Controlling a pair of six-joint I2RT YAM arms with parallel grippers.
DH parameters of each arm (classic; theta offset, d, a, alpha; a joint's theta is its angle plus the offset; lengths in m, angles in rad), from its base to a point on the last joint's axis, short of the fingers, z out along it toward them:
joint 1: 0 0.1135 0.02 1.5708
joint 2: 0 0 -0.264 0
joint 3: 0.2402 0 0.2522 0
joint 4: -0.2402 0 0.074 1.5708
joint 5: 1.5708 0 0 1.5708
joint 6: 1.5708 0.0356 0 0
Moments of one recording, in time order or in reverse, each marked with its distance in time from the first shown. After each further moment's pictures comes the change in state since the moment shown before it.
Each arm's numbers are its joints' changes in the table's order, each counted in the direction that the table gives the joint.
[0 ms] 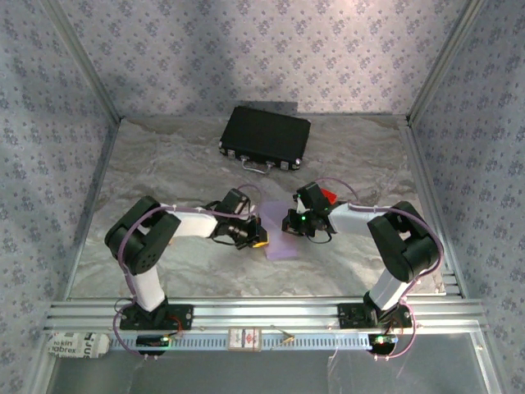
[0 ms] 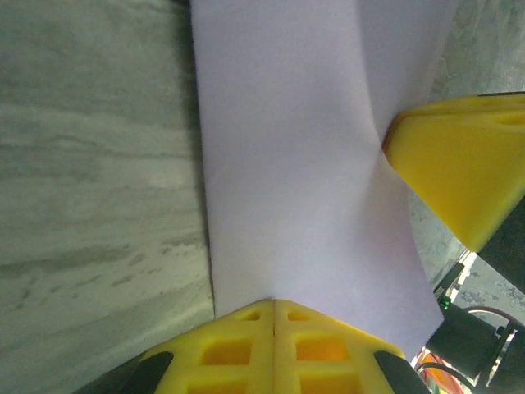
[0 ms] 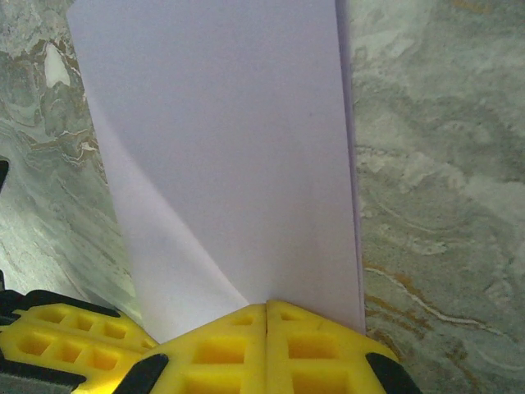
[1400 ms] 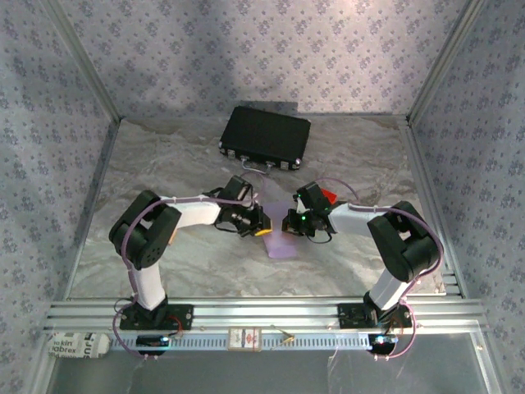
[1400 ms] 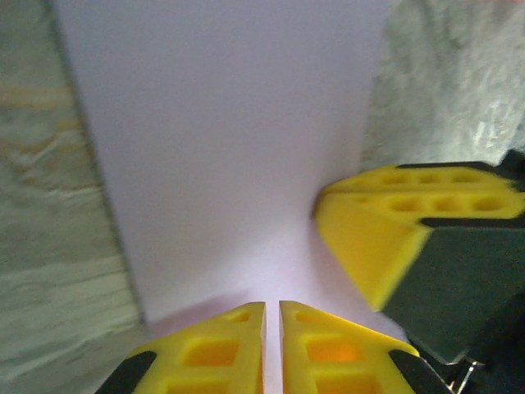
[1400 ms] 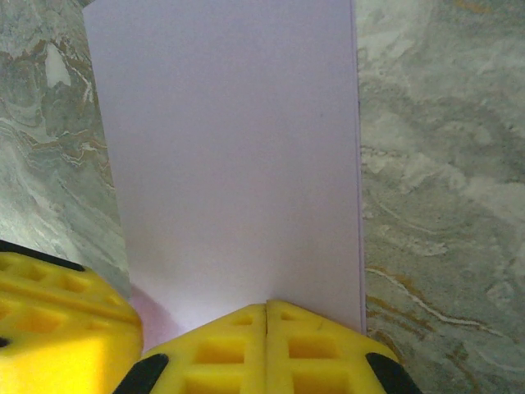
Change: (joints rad) left arm 0.045 -0.048 0.150 -0.125 0.024 0.043; right arm -0.001 -0.001 0.000 0.001 -0.003 0.000
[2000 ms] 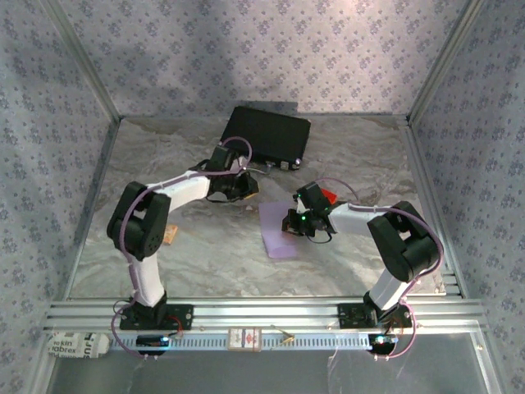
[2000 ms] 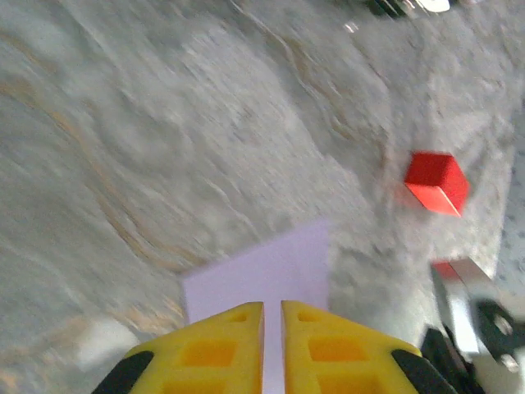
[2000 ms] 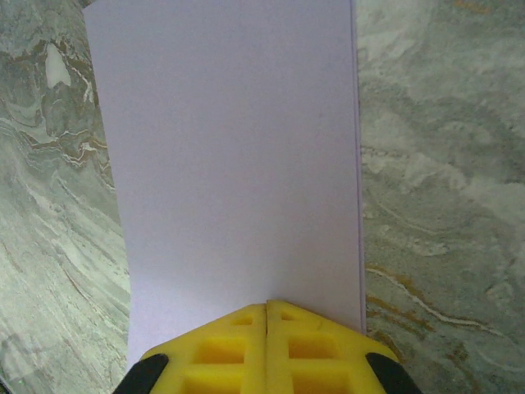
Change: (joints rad) left arm 0.158 -0.021 0.243 -0.108 -0.143 0.154; right arm 0.000 0.000 0.000 0.000 0.000 0.000
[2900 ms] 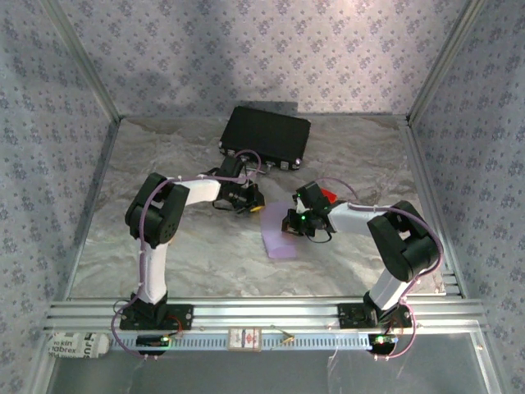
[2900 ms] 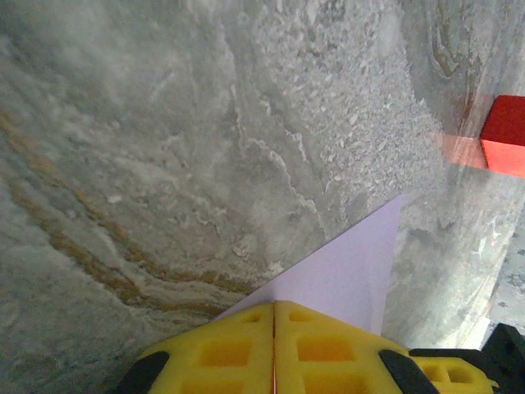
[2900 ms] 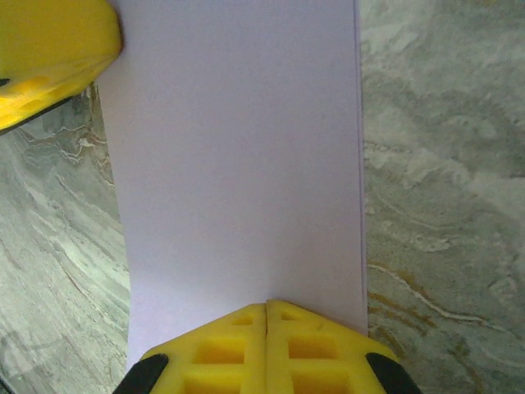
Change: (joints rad) left arm 0.000 -0.201 0.038 0.032 0.105 0.030; right arm 0.000 -0.002 0.011 -0.023 -0.003 -0.005
